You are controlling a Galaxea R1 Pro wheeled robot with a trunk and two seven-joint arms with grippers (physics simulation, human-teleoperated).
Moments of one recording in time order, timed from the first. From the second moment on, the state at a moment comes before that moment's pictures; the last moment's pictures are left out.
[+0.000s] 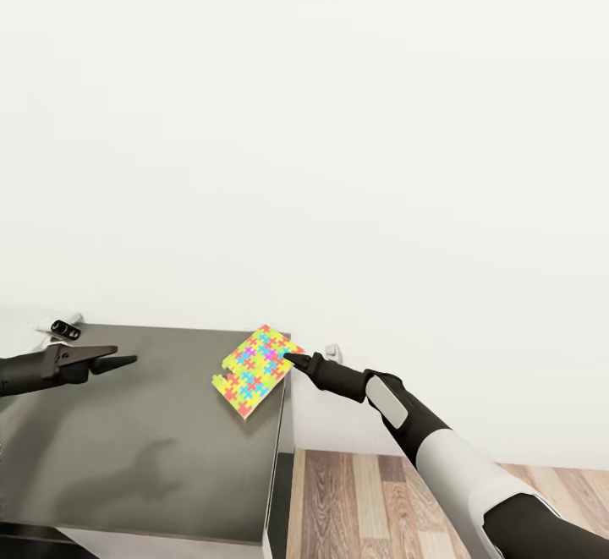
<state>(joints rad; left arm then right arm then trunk) -0.59 0.72 -0.02 -1.04 0.59 0.99 -1.57 -0.82 0.08 0.35 -0.49 -0.94 0.53 0.67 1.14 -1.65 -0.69</state>
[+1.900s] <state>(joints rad) -0.59 0.73 -0.01 -1.04 0.59 1.03 -1.57 -0.82 0.08 0.34 -0.49 -0.94 0.53 0.66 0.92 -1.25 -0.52</state>
